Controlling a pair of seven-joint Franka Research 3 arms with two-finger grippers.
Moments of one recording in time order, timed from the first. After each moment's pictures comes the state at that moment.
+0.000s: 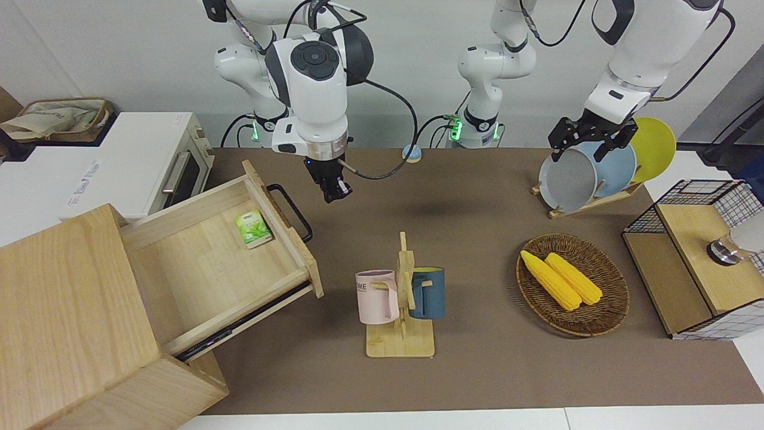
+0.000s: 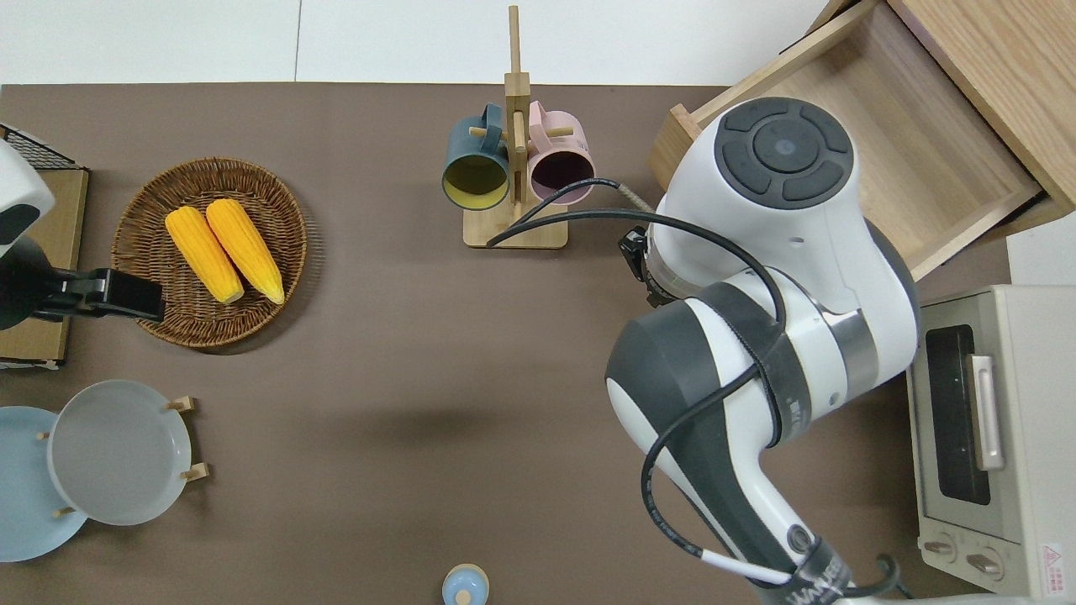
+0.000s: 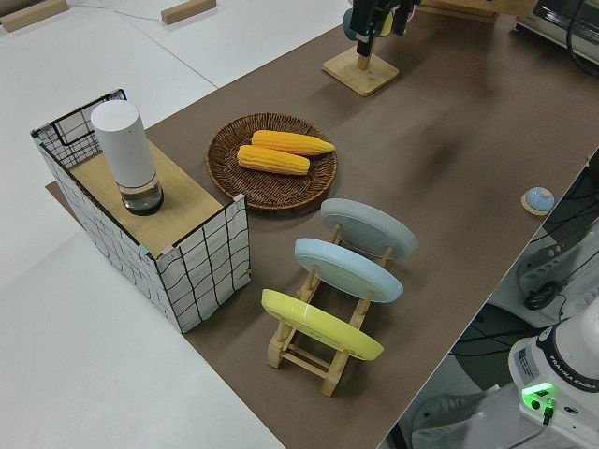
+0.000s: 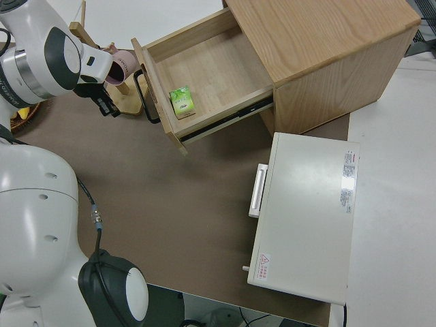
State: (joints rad) left arm 0.03 0.04 -0.06 -1.51 0.00 1.52 0.02; right arm 0.34 0.31 0.07 -1.41 -0.03 1.66 1.29
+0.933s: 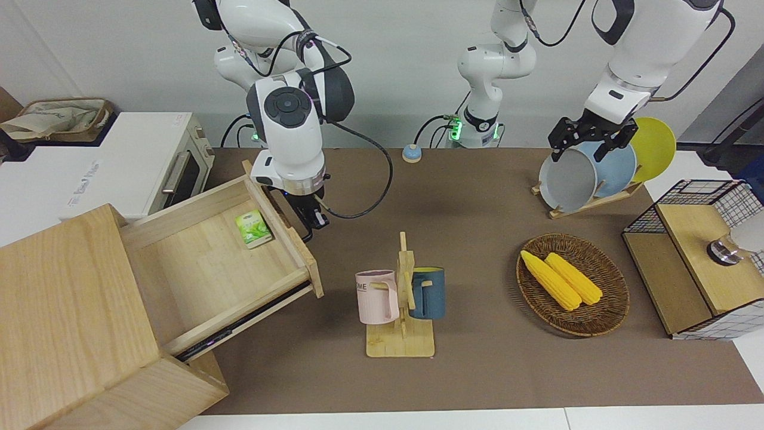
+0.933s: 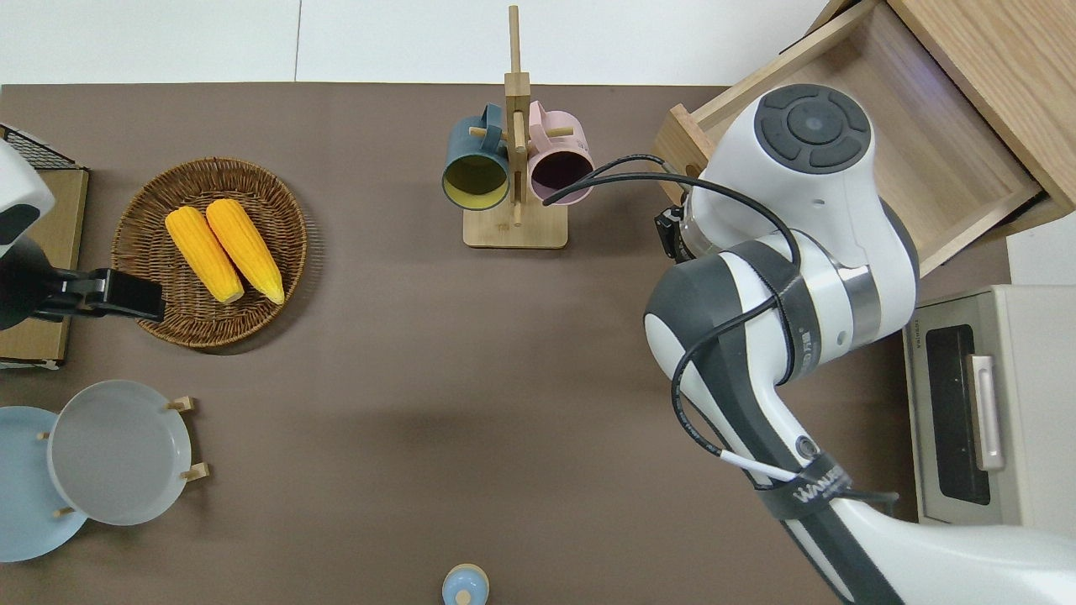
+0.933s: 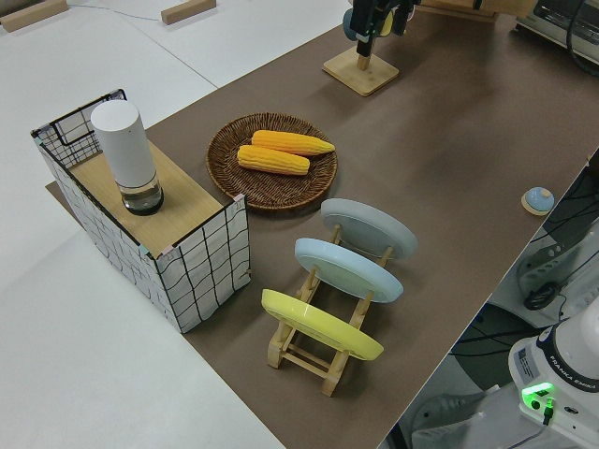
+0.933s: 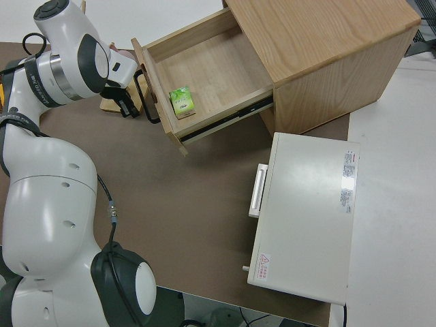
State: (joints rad) left arm 0.03 0.04 -0.06 -1.51 0.00 1.52 0.02; right arm 0.27 0.37 0.06 -1.44 -0.03 1.73 1.32
